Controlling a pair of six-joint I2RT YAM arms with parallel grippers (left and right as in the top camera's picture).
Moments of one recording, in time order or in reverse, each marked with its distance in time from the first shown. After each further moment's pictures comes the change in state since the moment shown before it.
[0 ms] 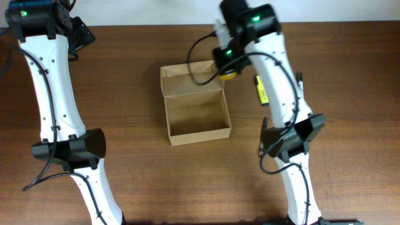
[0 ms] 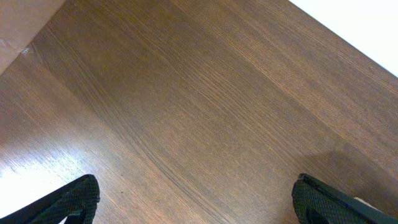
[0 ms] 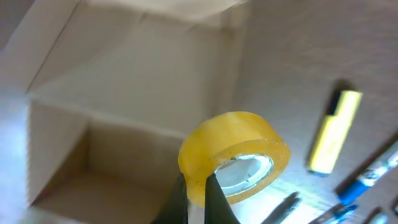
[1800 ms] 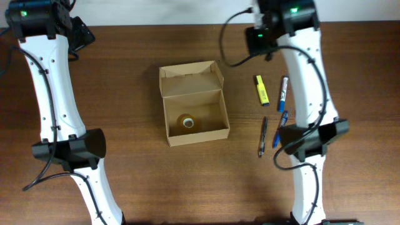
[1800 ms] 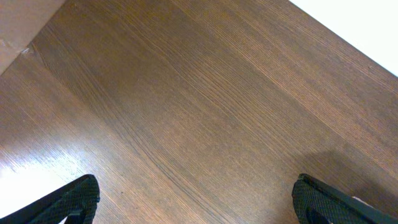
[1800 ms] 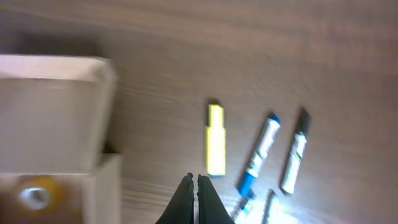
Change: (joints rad) left arm 0.000 0.000 0.000 0.000 0.000 0.000; right arm -0.172 -0.080 0.004 0.068 0.214 -0.002
